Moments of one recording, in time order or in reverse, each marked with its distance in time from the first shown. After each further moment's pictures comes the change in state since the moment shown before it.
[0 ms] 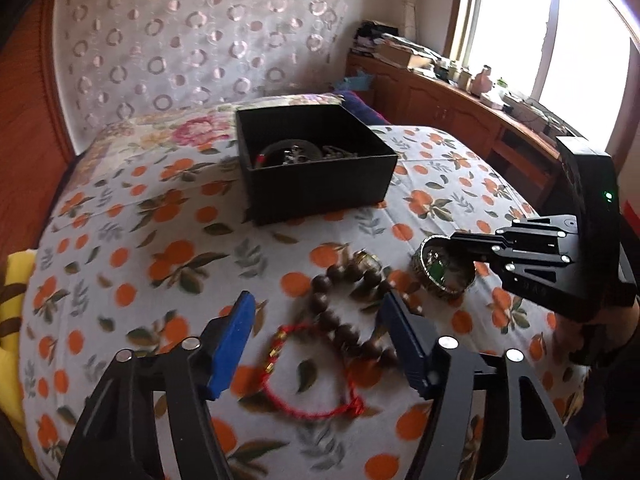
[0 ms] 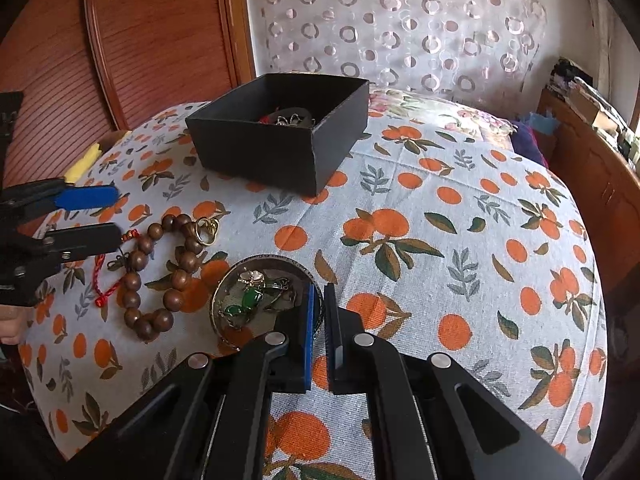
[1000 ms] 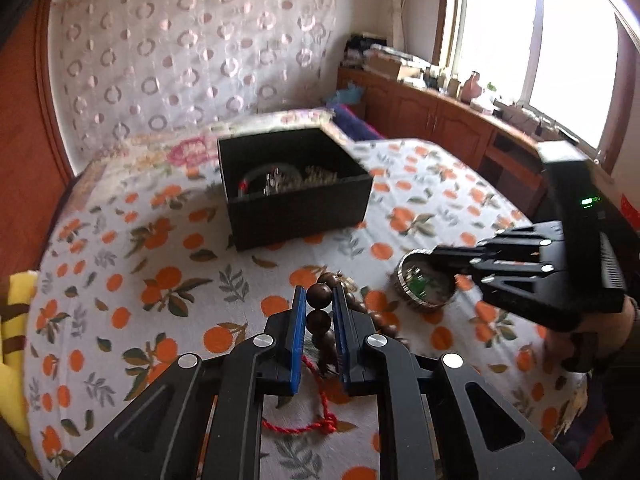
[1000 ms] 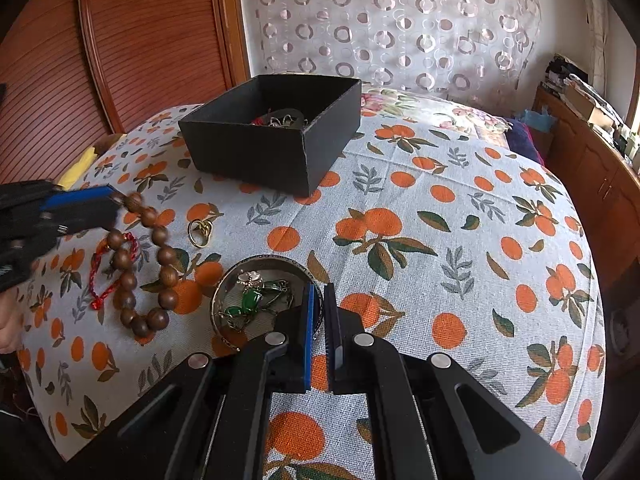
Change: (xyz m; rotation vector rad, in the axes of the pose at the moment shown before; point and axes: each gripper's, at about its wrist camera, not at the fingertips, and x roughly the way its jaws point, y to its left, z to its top) left arm -0.021 -0.018 0.000 0.044 -0.087 0.012; right arm 0.000 -0.003 0.000 0.008 -0.002 -0.011
